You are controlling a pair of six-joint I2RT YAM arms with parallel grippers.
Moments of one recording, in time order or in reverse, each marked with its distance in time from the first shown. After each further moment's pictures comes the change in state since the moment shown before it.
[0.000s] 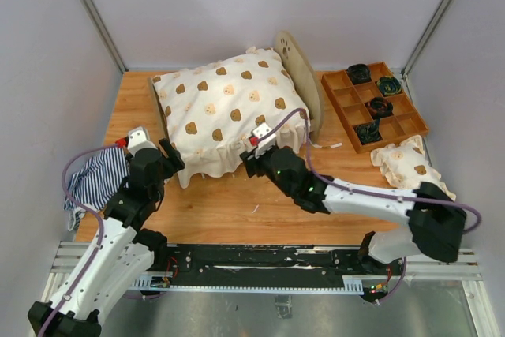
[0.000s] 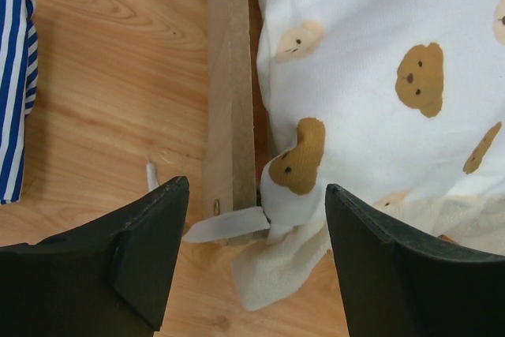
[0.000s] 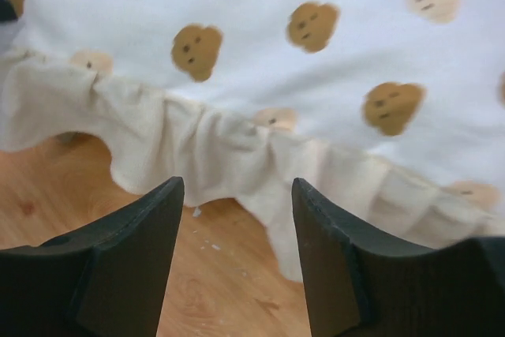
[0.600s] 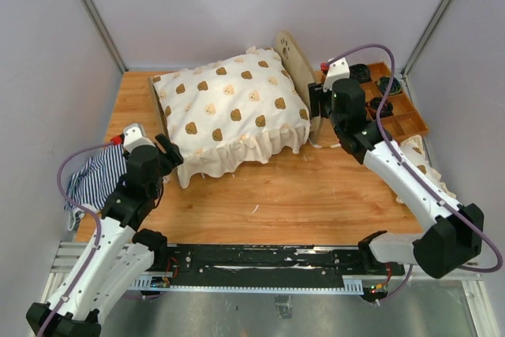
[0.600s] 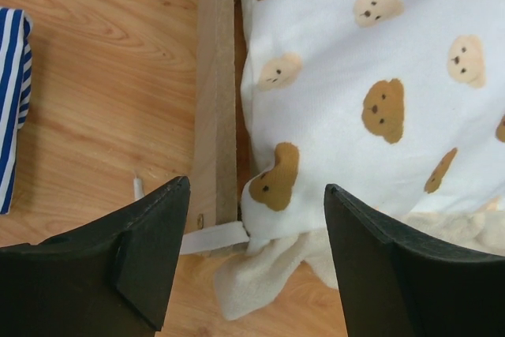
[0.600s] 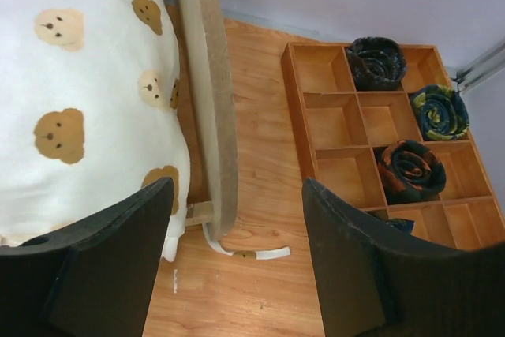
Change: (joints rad) left arm 0.000 0.023 0.033 0.014 -0.013 -0.034; right arm -0.587 -0.203 0.356 -0.630 -0.002 -0.074
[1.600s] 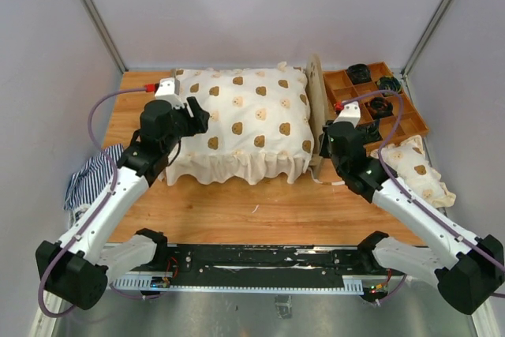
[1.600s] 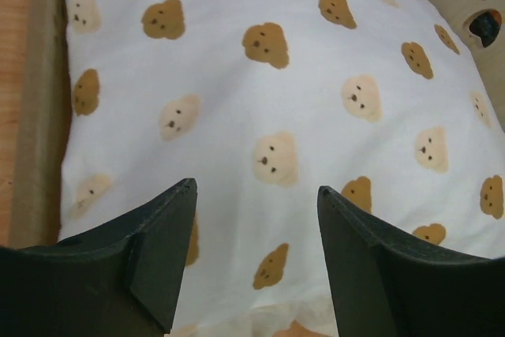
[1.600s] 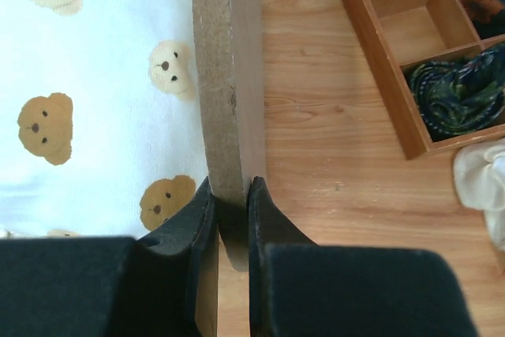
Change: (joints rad) left arm -0.007 0.409 0.324 0.212 0.348 0.205; right arm 0.060 -0.240 -0.316 -0.116 0.014 0.389
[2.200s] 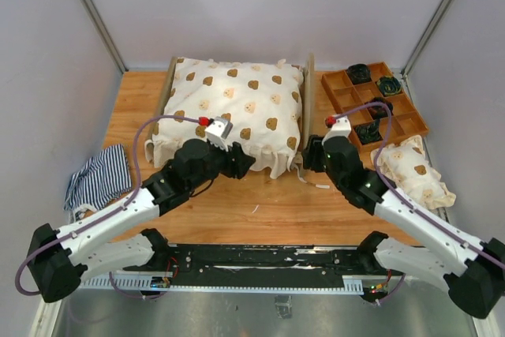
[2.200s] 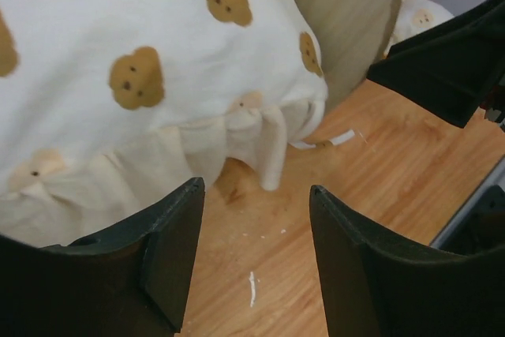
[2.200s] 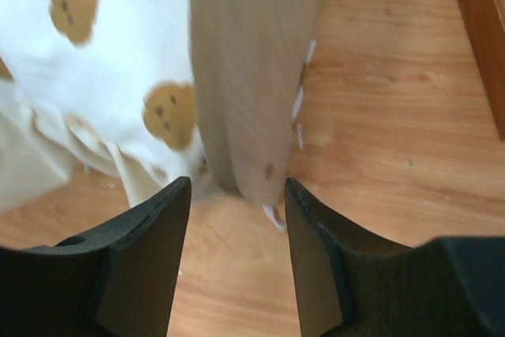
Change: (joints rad) left arm -0.433 -0.056 -0.207 0.180 0.066 0.011; right arm 0.158 -0.002 -0.046 0.036 0.013 0.138
